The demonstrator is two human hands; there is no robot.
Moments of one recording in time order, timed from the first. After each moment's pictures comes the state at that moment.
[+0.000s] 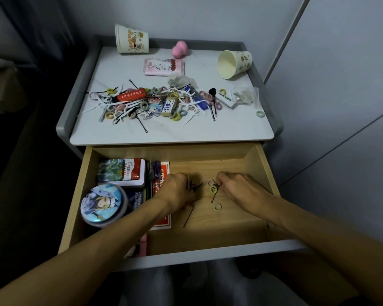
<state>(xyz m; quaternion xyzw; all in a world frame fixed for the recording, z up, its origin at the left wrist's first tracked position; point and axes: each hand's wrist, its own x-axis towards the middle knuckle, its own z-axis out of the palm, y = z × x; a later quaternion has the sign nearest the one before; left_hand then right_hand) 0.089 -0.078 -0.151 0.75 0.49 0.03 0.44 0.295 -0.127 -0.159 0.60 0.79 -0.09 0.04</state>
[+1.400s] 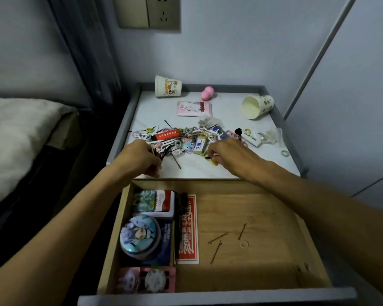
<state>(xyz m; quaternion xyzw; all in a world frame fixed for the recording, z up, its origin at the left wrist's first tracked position) -0.016 0.020 -0.028 0.60 0.66 0.20 0.41 0.225 0.000 -0.044 0.60 0.79 -0.10 -0.05</state>
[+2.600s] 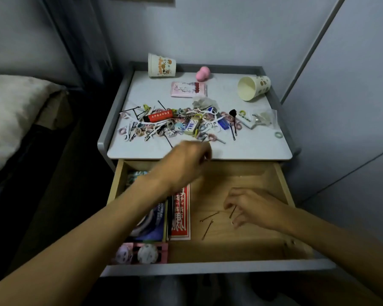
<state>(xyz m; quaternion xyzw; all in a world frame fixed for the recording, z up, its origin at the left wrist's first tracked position) 0.056 -0.034 -0.057 0.89 0.38 0.18 0.18 0.273 -0.118 -0.121 0.55 0.80 -0.22 0.11</state>
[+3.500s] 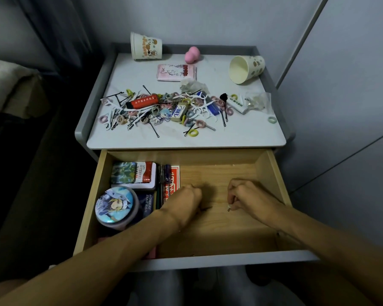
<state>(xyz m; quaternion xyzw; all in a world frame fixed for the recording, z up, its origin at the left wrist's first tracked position) 0.081 -0.088 -0.168 0.86 0.42 -0.06 0.28 0.293 -0.124 -0.161 0.66 0.65 -0.36 -0.04</state>
